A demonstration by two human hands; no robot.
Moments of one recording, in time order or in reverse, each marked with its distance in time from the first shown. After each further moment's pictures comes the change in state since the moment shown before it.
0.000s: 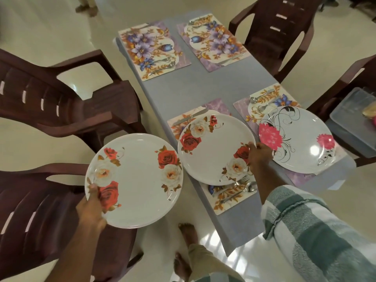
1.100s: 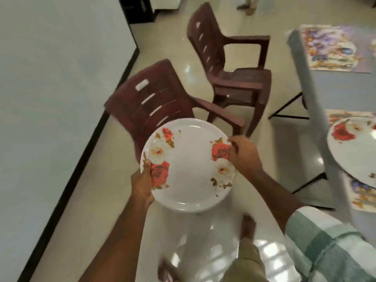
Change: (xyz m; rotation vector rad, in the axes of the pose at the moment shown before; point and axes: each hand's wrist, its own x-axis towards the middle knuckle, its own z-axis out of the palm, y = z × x) left_hand -0.029 -0.093 -0.411 -0.317 0.195 0.015; right_hand -0.540 0.036 0.149 -0.404 -0.830 -1.178
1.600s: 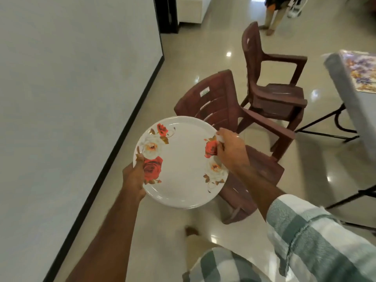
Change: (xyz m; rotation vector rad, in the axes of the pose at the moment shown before) left_hand 0.139 0.112 -0.270 0.030 -0.011 0.035; right_hand -0.007 -0.277 0.184 -0.110 -0.015 -0.162
